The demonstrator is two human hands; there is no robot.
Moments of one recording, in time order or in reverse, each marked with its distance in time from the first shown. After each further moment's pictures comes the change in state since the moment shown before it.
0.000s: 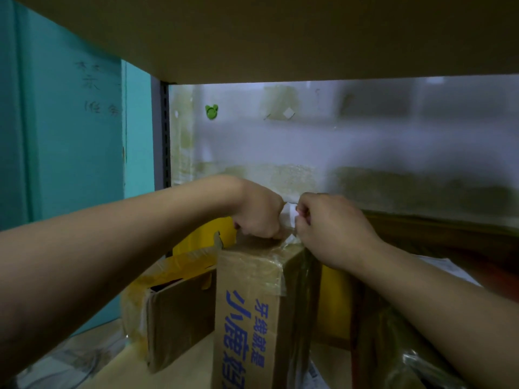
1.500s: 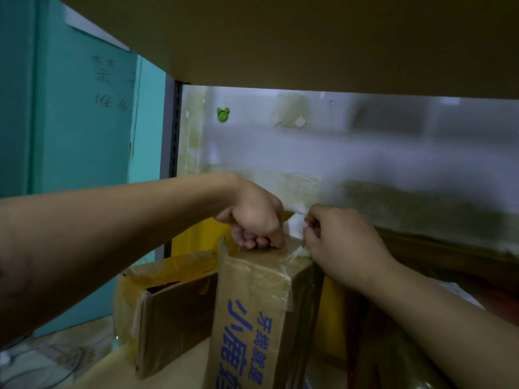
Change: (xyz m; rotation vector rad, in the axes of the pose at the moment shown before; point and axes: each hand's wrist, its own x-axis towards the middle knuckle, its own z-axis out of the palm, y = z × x) left_hand 0.007 -0.023 0.003 -0.514 -0.160 0.041; right_hand -0.001 0.002 0.000 -0.019 0.026 0.007
